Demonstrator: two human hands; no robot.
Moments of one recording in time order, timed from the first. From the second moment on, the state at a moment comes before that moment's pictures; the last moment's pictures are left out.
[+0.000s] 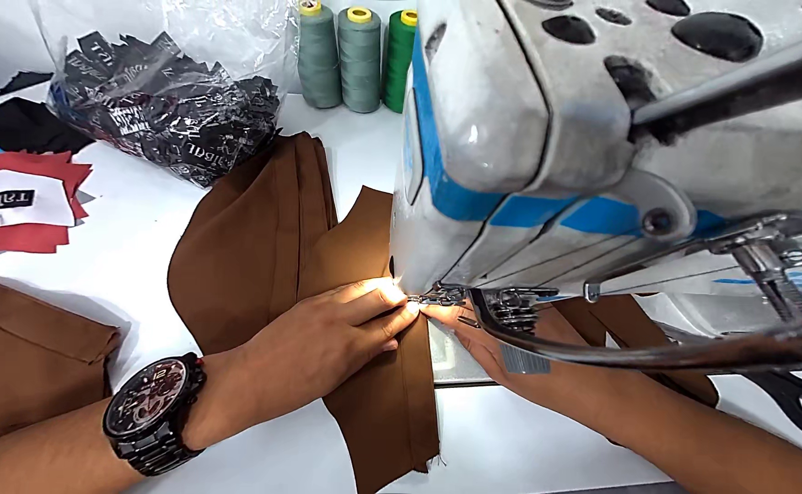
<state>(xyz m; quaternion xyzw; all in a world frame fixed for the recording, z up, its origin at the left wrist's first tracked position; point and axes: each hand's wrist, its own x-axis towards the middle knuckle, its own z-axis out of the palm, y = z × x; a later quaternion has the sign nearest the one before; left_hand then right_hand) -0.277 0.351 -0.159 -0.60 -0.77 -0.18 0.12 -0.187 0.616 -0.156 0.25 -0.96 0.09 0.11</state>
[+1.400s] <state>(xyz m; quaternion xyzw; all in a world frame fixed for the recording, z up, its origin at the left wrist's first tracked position) -0.093 0.279 -0.152 -0.52 -0.82 -0.19 0.16 -0.121 0.564 -0.136 0.42 -0.89 0.15 0.03</state>
